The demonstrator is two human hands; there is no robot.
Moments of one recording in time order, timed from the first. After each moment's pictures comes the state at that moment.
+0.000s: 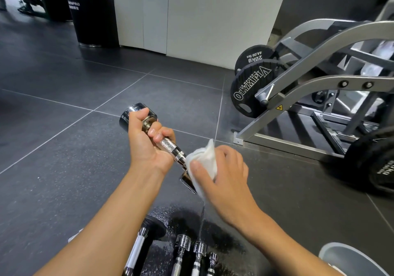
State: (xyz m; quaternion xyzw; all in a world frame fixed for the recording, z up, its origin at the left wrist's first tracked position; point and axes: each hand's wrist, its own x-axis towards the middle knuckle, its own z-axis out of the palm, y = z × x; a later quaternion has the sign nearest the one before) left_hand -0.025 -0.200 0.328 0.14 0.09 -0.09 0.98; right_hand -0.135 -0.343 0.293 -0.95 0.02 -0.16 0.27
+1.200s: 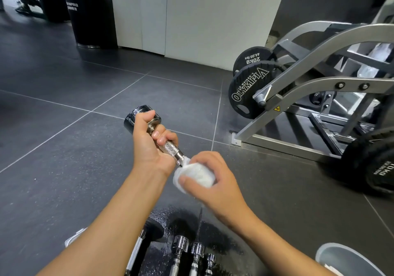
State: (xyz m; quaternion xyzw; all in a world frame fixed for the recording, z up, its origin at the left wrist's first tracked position) left_hand -0.032 -0.210 0.333 0.17 0.10 -0.08 0.98; right_hand -0.132 -0.342 0.279 -0.81 -0.08 -0.20 0.55
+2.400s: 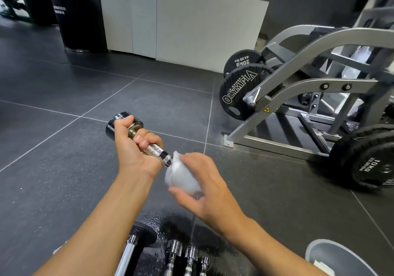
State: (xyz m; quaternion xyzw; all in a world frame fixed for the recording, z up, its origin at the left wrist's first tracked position) left_hand -0.026 -0.205 0.329 0.12 0.12 -0.08 0.98; right_hand -0.138 -0.355 0.269 -0.89 -0.15 -0.25 0.36
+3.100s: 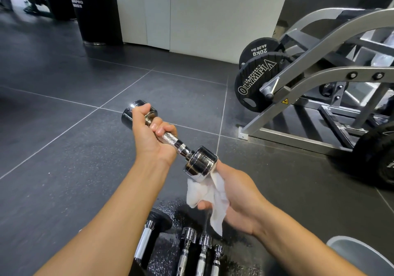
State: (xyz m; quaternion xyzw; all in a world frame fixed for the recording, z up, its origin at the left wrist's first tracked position) left_hand -0.024 -0.202 0.328 0.14 0.13 -0.05 0.98; right_hand -0.148 -0.339 0.299 -0.55 0.18 0.11 0.81
